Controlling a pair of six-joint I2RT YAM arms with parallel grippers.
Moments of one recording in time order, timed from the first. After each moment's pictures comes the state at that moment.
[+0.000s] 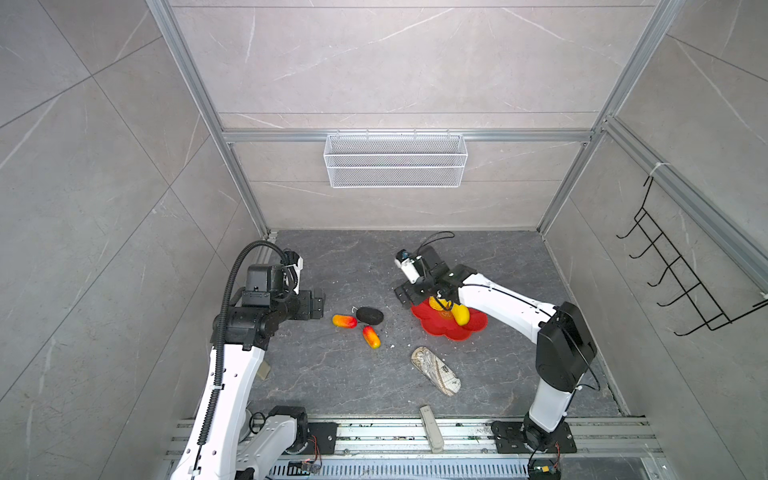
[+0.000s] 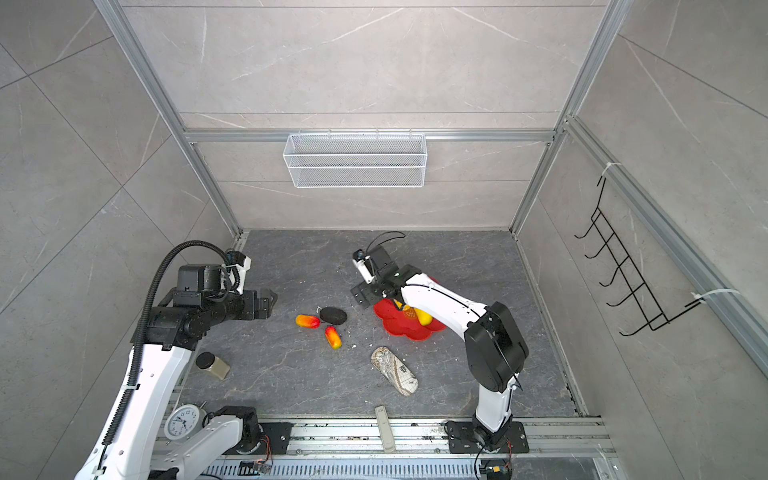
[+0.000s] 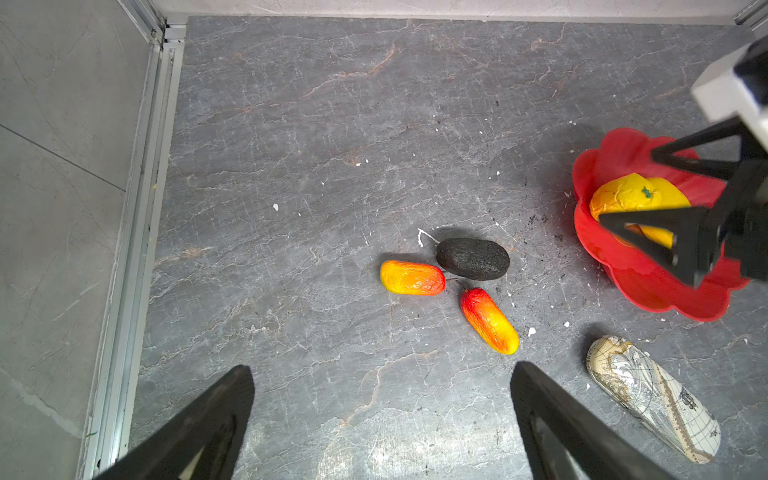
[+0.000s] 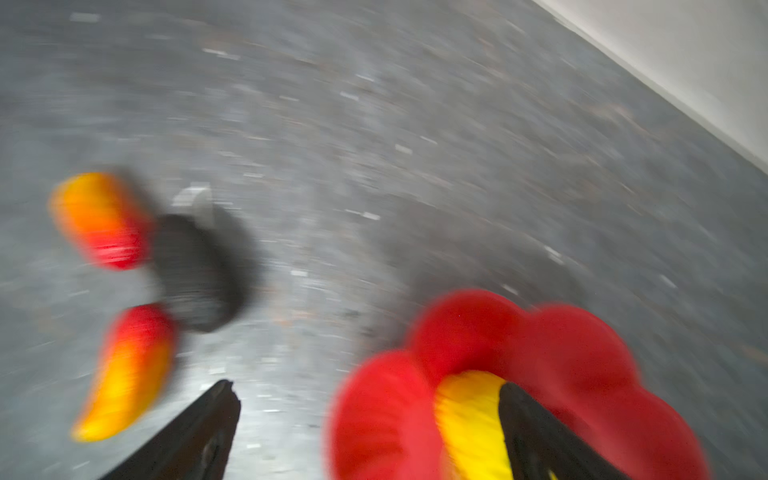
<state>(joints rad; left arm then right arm) -0.10 0.97 1.21 -1.04 0.09 -0.02 0.75 1.83 1.49 -0.55 0.04 -0.05</state>
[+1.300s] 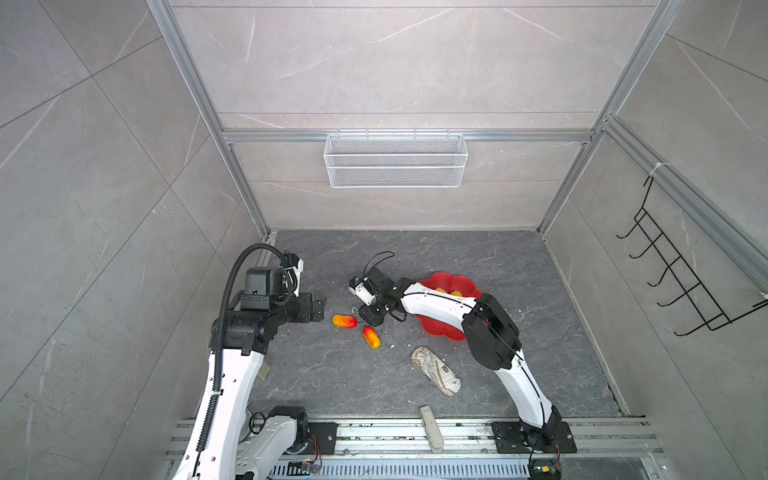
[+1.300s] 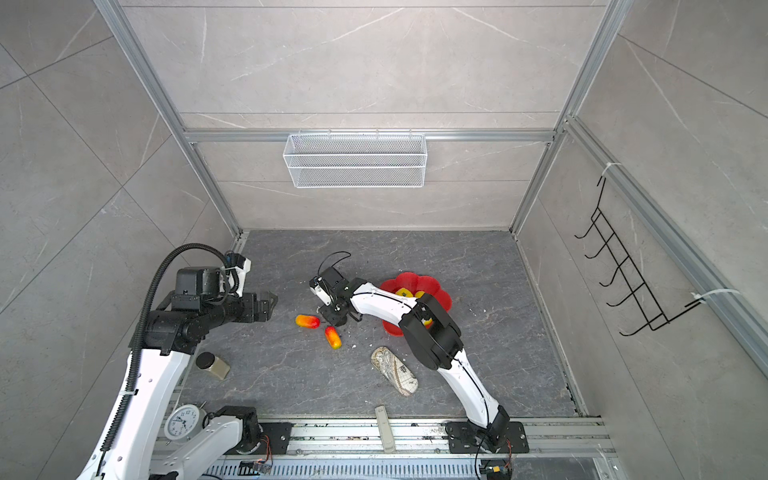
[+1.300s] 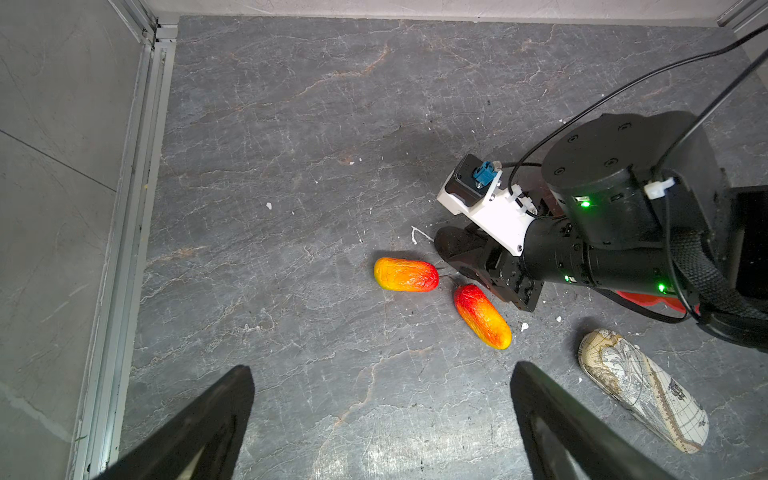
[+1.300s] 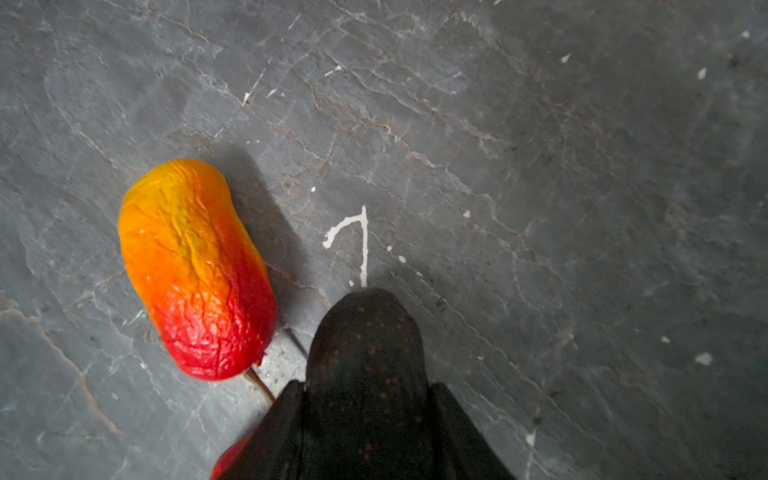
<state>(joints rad) -0.10 0.95 1.19 -1.04 0.11 -0.02 0.88 2.30 1.84 -0.58 -0.05 -0.03</state>
